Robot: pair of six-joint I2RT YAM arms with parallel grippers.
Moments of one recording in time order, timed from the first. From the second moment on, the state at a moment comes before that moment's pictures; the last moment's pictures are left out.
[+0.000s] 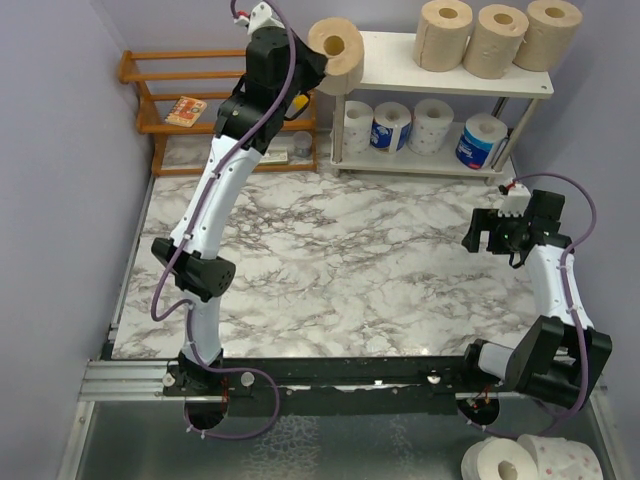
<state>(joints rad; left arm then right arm) -0.47 1.98 2.51 -0.63 -0.19 -0.74 -0.34 1.19 0.85 -0.53 -0.37 -0.23</state>
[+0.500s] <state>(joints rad) -0.50 2.15 2.58 -0.33 -0.20 -0.74 -0.34 1.22 0.85 -0.53 -0.37 -0.23</state>
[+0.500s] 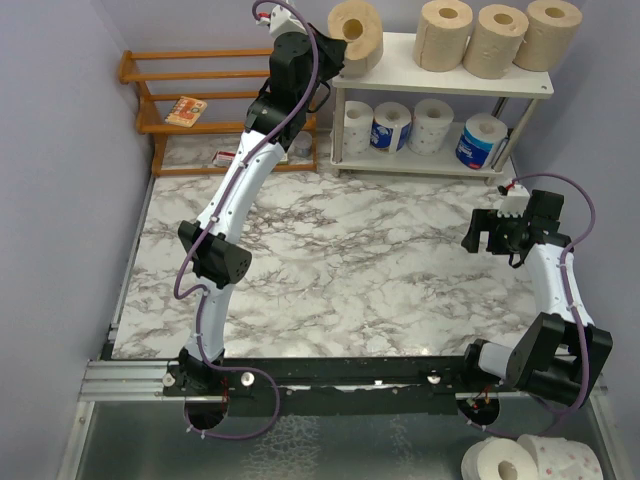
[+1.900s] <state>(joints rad) -0.56 2.23 2.56 -0.17 -0.26 -0.75 -0.34 1.22 0.85 -0.53 -0.37 -0.23</state>
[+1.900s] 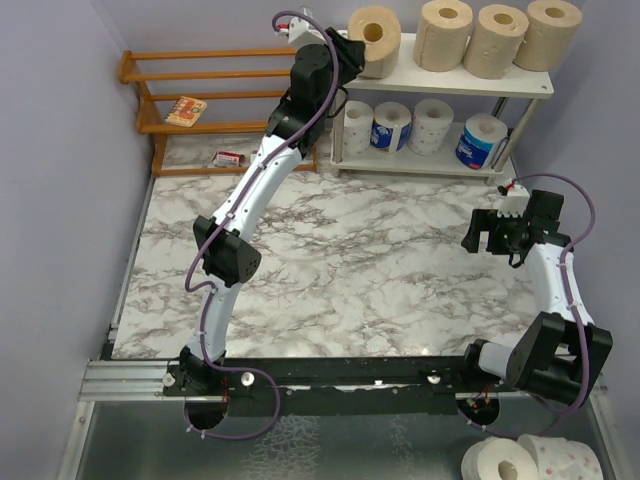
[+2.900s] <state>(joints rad) -0.57 1.81 2.60 -0.61 -0.52 -0.15 -0.37 1.21 0.85 -0.54 -0.30 -0.22</state>
